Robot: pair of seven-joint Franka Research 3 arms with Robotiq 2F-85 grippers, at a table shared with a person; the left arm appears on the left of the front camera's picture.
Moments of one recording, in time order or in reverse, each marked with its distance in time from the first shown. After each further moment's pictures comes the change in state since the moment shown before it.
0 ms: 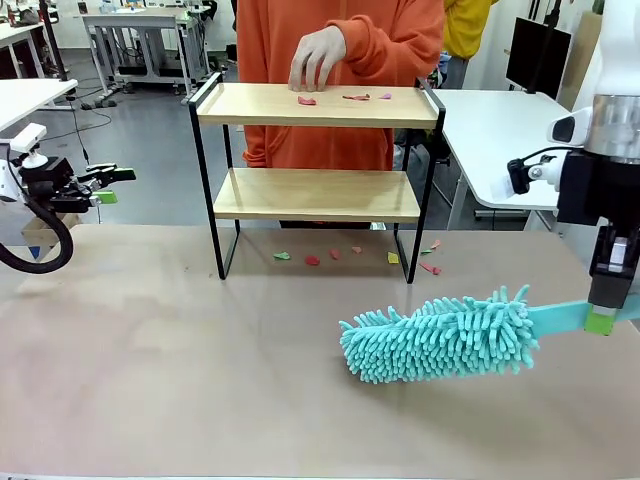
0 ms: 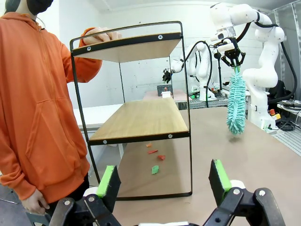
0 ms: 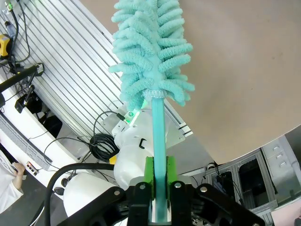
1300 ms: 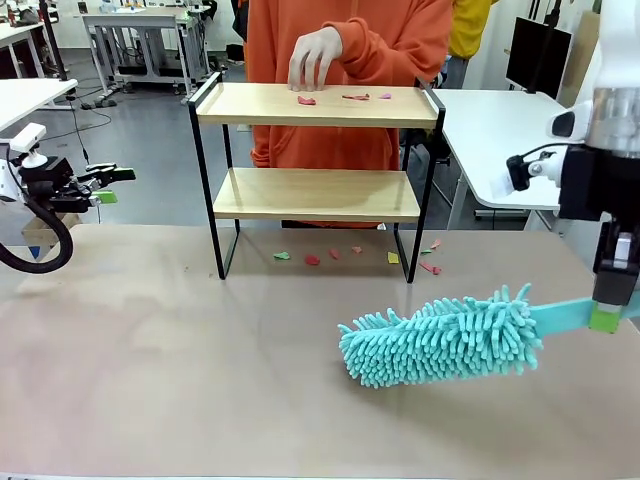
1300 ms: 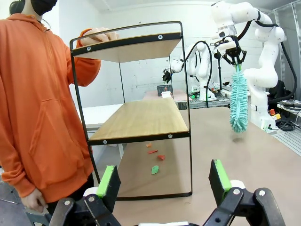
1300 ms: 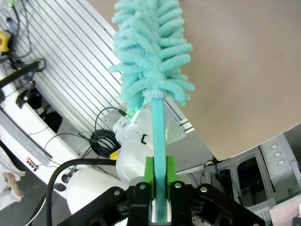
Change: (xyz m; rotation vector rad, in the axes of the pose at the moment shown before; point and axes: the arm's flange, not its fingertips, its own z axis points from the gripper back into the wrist) left arm 0.000 0.000 0.000 0.000 0.000 0.000; right arm -0.001 0.012 0.014 -0.009 0.016 0.020
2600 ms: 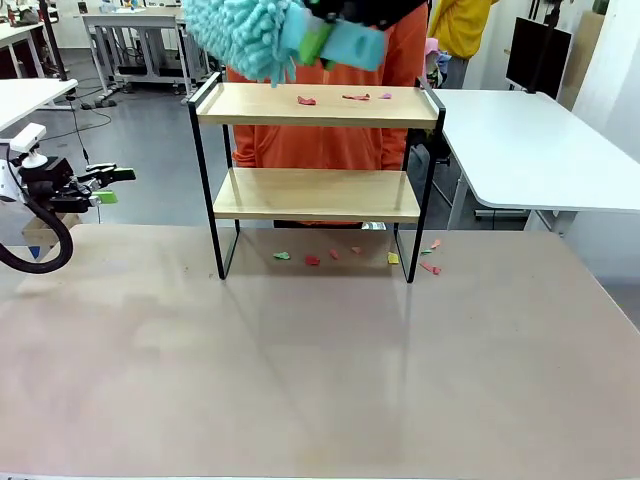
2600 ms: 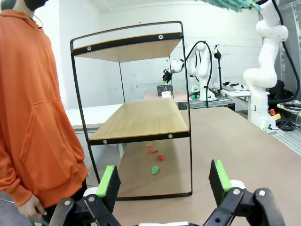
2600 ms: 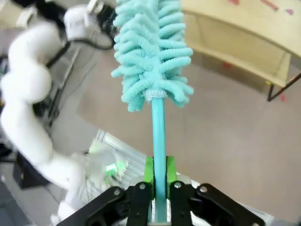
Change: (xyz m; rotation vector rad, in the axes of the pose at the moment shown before) left arm 0.000 0.000 0.000 0.000 0.000 0.000; right arm 0.114 0.171 0.208 0.066 -0.836 -0.514
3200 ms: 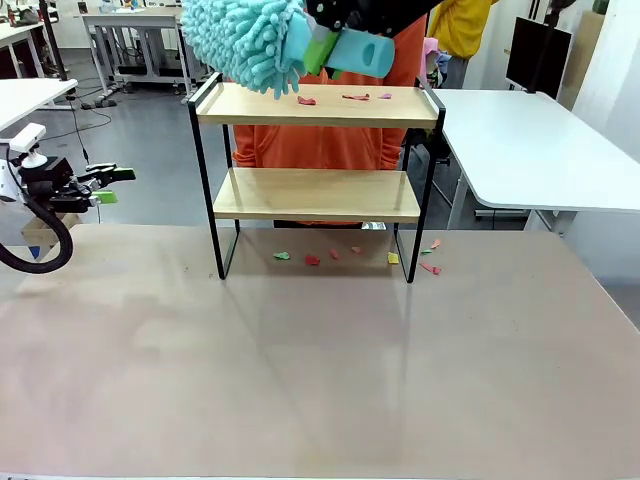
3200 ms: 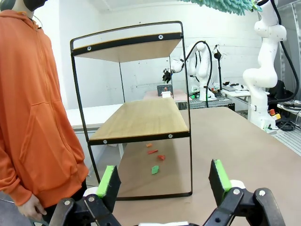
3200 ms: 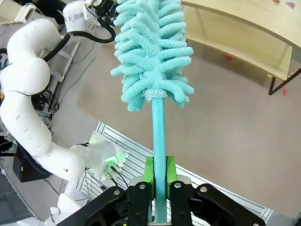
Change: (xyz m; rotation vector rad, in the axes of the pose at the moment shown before) left arm 0.000 0.000 0.000 0.000 0.000 0.000; right arm -0.009 -0.005 0.007 0.016 0.068 0.024
